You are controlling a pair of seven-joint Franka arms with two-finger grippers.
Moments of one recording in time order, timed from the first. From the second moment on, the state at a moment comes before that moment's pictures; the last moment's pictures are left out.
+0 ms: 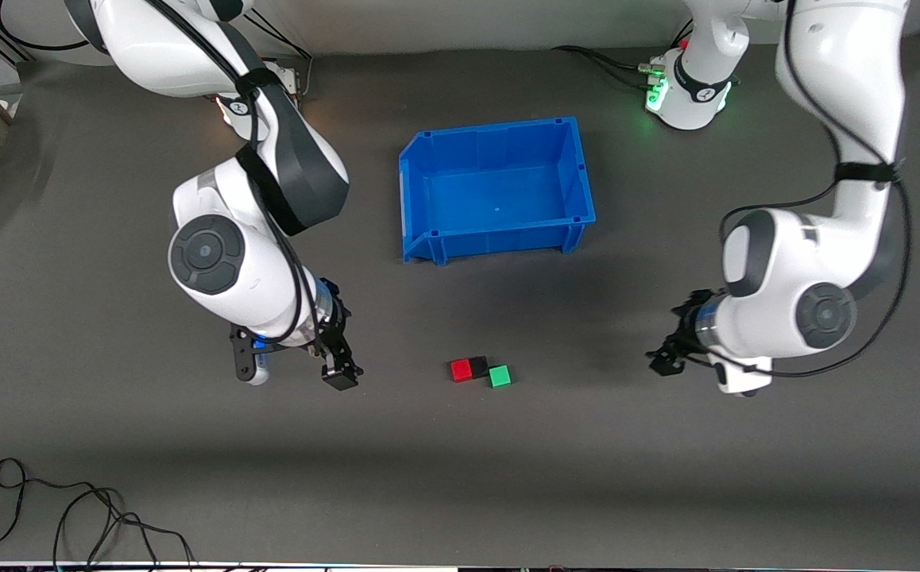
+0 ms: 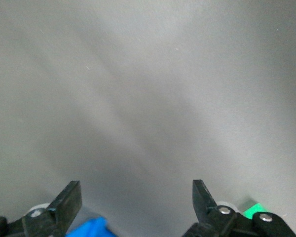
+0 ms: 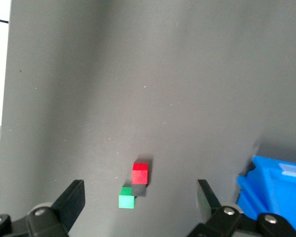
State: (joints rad) left arm -0.23 0.46 0.04 -1.61 -0.20 1.90 -1.02; right arm 0.49 0.66 -0.07 -1.05 0.13 1.73 1.70
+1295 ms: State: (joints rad) left arm -0.02 -0.02 0.04 -1.70 -0.05 1.56 -0.31; right arm 0.18 0.38 -0.09 -1.09 0.14 1.25 0.61
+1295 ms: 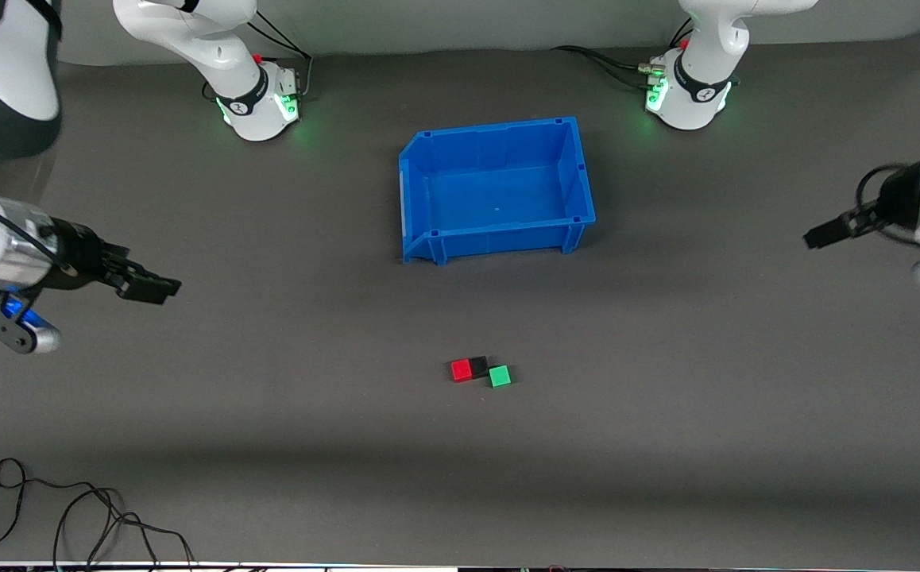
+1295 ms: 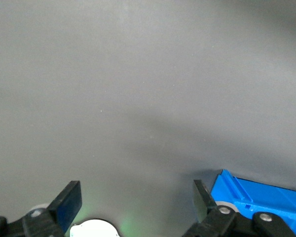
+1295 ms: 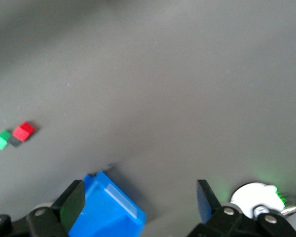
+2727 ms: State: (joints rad) left arm -0.08 -0.05 0.01 -1.64 0.02 1.56 -0.04; right arm 0.11 -0.03 -0.02 -1.77 0.01 1.72 0.16
